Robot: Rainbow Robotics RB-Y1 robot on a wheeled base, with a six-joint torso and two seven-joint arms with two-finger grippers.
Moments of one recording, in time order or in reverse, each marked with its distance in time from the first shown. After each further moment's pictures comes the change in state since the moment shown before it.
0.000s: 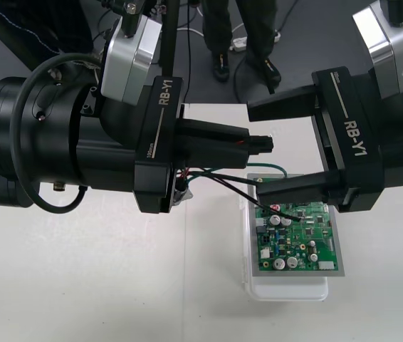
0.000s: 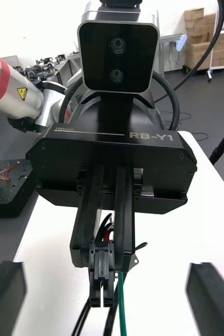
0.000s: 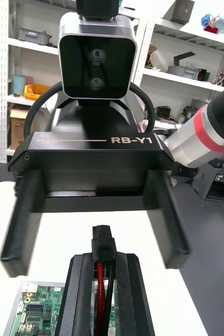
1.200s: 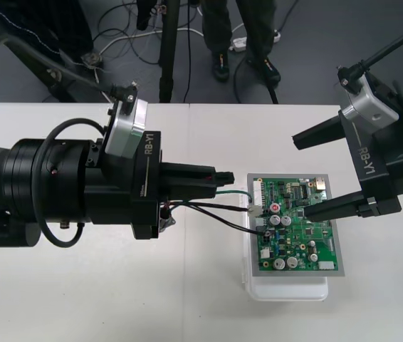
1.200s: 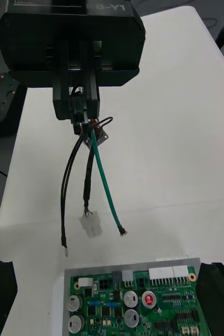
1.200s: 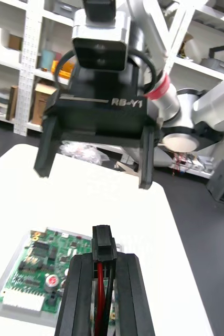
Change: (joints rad) right arm 0.001 -0.067 -0.052 0.109 0.151 -0.341 -0.029; left arm 0.244 -0.022 0.000 0.050 -0.062 0.001 -0.126
